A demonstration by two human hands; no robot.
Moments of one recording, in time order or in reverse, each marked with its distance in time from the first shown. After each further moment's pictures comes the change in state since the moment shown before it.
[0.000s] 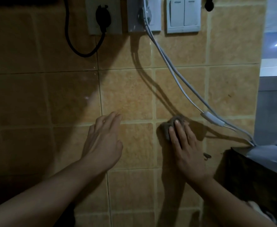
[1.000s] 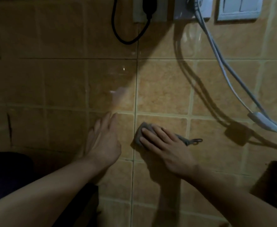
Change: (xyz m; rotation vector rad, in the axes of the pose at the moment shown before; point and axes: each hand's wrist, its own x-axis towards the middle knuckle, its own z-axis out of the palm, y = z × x) left_hand -0.034 -0.066 0.007 0.032 0.016 -0.290; right_hand 0.053 -0.090 0.018 0.053 -0.161 -0.657
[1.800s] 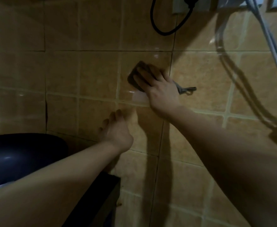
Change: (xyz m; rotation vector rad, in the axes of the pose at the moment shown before) left_hand -0.003 -0.030 -0.003 -0.089 -0.108 -0.397; right_hand 0.167 0.006 -0.047 0.014 0.145 0.197
